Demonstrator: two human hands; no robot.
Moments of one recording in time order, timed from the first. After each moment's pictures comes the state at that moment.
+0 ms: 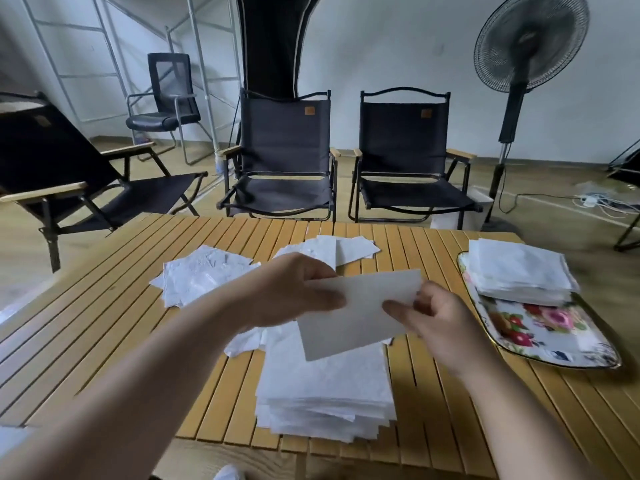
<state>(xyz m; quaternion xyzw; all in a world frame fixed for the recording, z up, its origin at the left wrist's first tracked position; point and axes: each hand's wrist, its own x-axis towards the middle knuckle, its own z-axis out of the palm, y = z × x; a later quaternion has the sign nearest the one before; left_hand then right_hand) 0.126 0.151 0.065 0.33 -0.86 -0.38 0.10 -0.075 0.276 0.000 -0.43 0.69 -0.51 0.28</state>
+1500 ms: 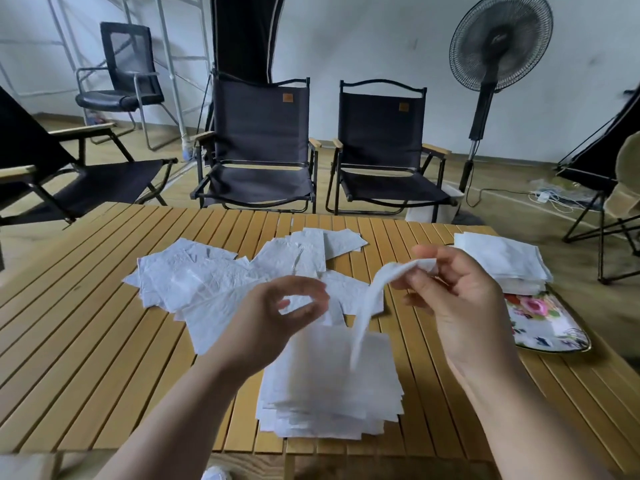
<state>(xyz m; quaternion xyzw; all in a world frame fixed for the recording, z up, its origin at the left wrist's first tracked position) 0.152 0.144 -0.007 0.29 -0.79 -0.44 0.31 -0.036 0.278 0.027 -0.39 0.58 -0.69 0.18</state>
